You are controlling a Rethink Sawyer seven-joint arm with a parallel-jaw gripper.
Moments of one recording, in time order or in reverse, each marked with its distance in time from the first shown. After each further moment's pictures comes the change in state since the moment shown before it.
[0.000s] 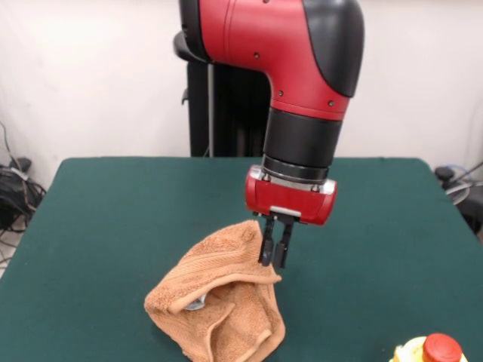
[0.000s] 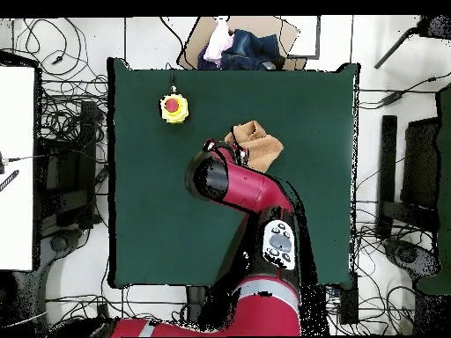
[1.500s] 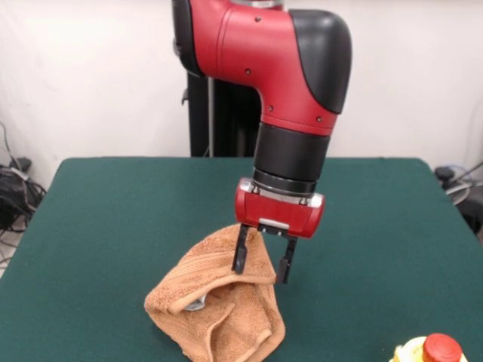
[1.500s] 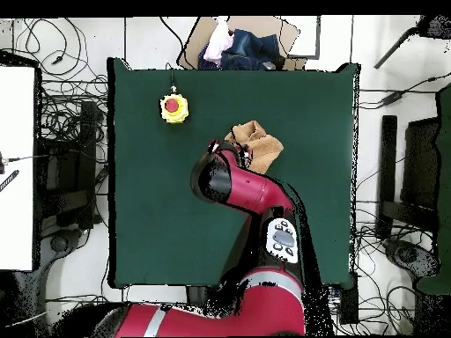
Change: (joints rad) arm -0.018 0.041 0.005 0.000 -0.020 -0.082 0.000
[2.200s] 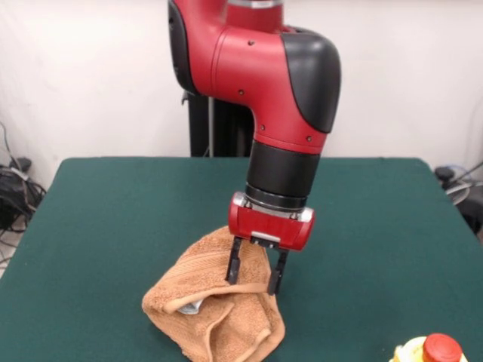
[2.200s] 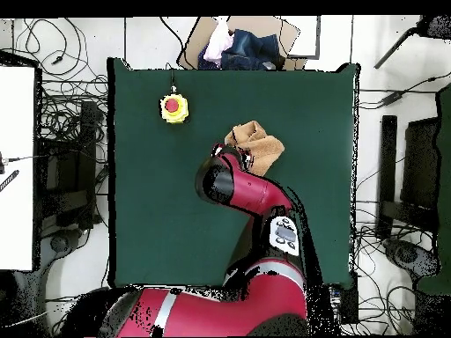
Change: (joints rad) arm -0.018 0.049 0.008 -0.002 0.000 -0.041 0.000
